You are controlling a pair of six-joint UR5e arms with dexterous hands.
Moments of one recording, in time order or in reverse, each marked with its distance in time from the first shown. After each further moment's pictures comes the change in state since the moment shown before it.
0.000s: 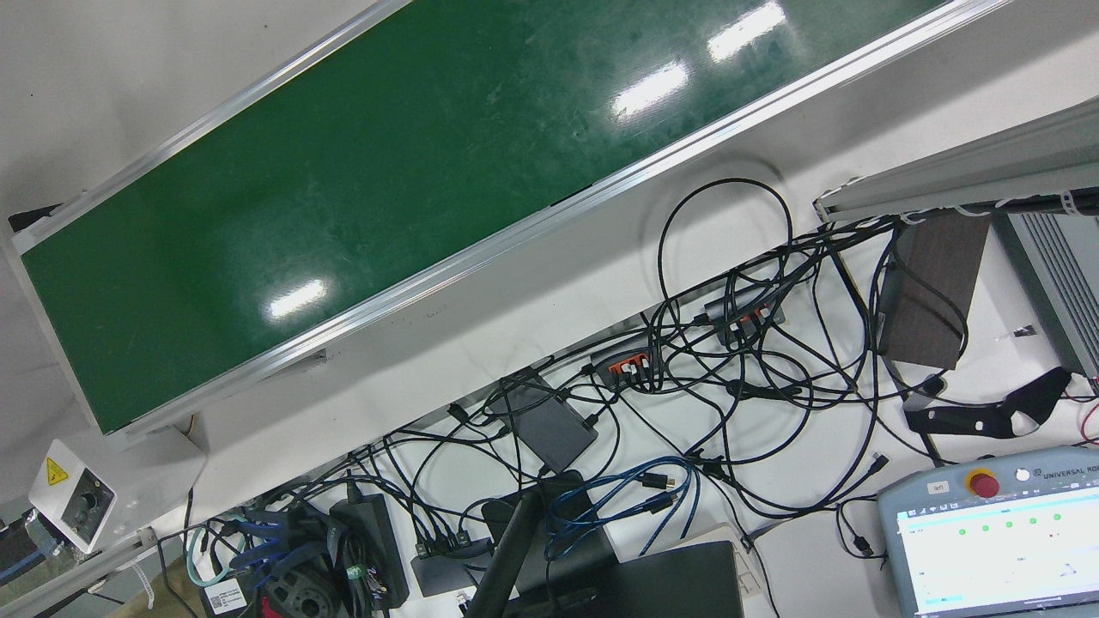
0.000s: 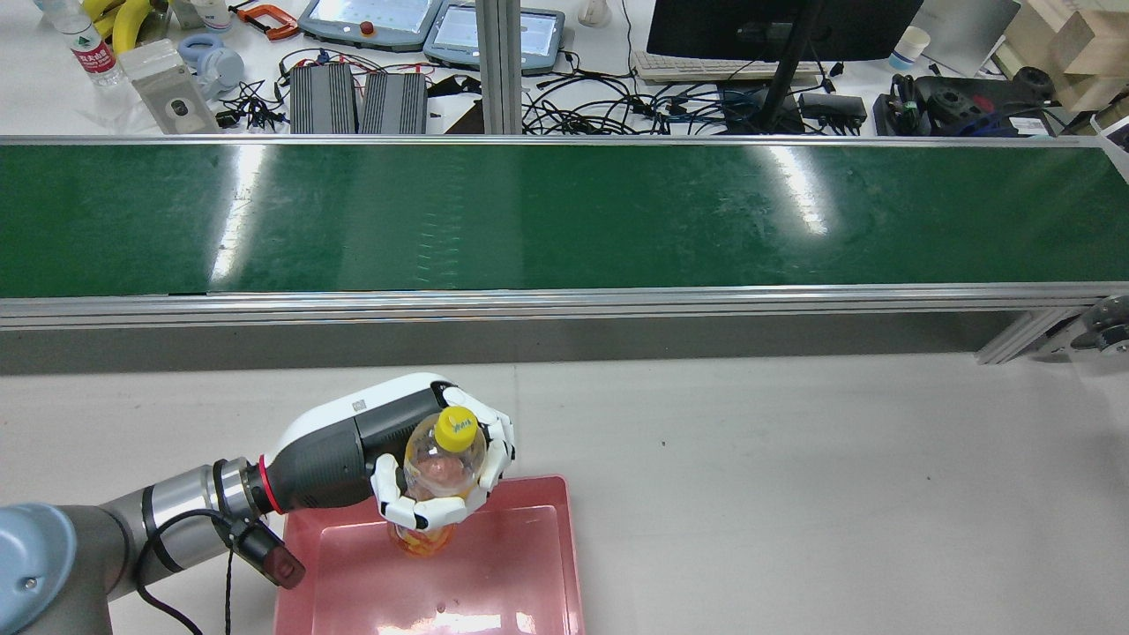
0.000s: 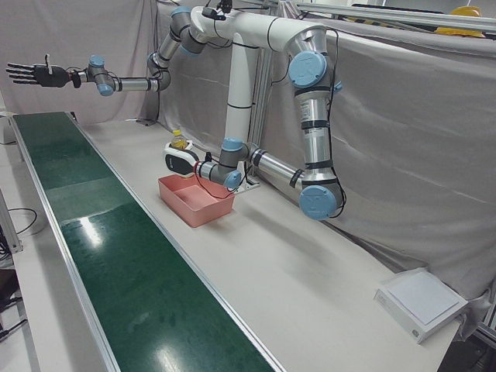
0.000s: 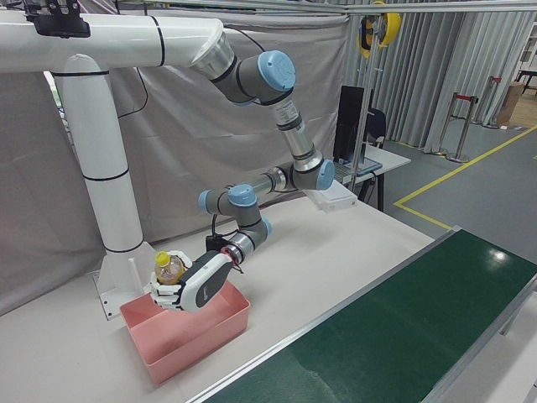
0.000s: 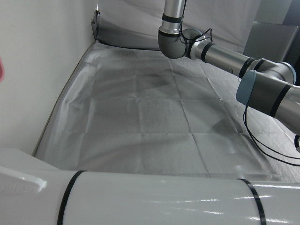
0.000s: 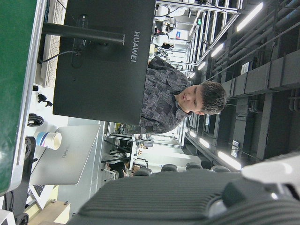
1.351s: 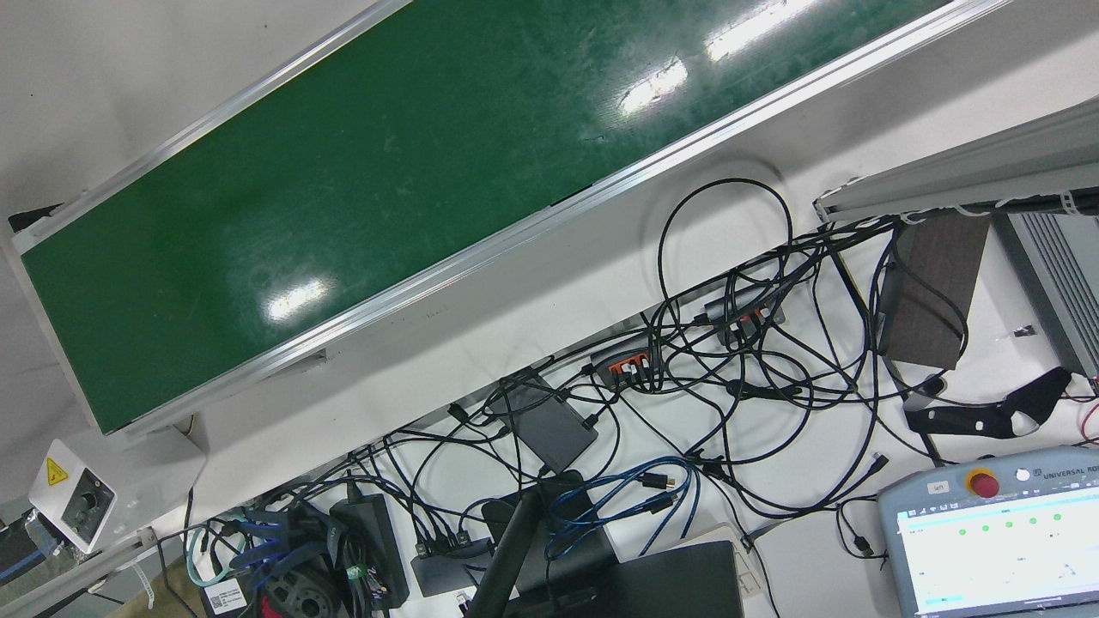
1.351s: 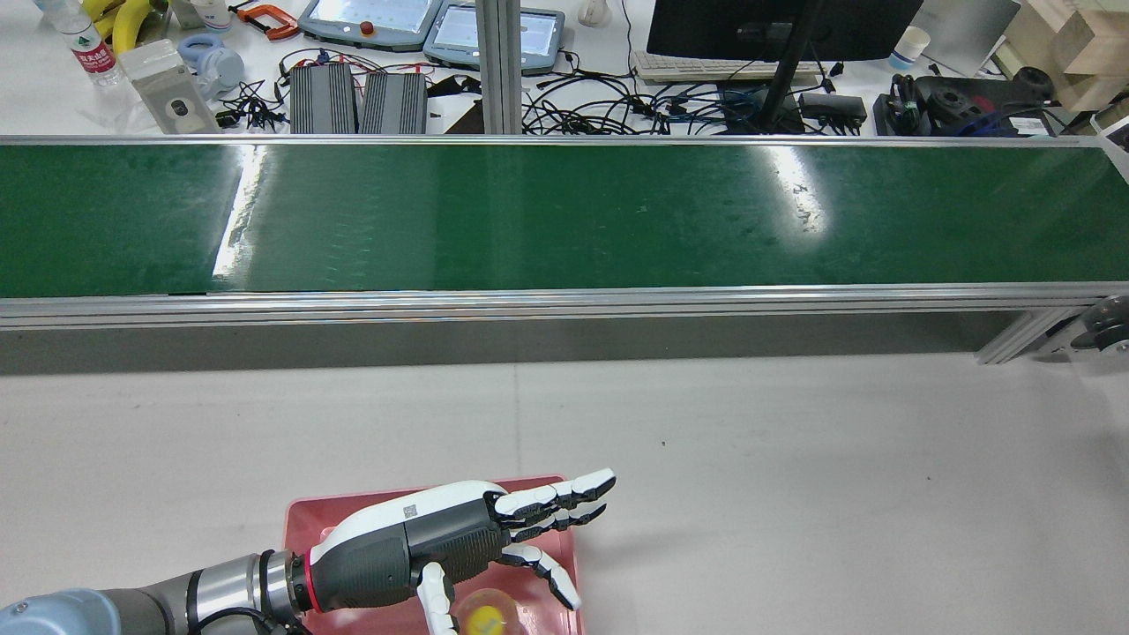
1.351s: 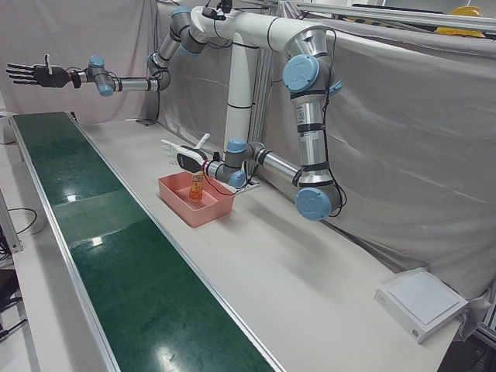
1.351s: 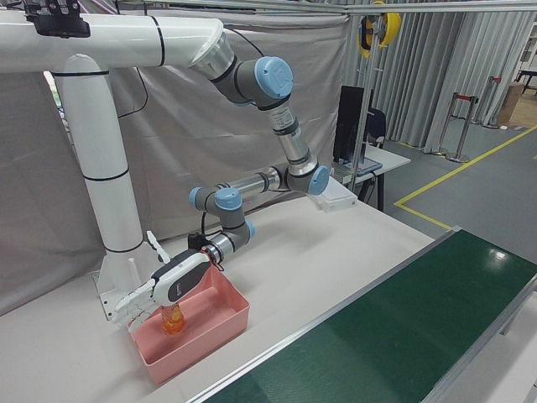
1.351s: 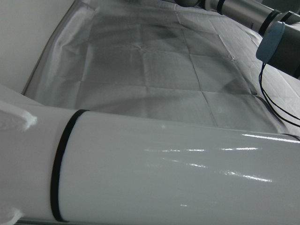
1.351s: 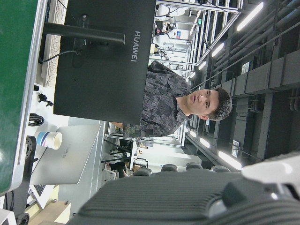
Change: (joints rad) left arm 0.123 -0.001 -0.003 -0.028 -0.004 0.017; right arm -0.001 0.000 -0.002 0.000 0.001 0.000
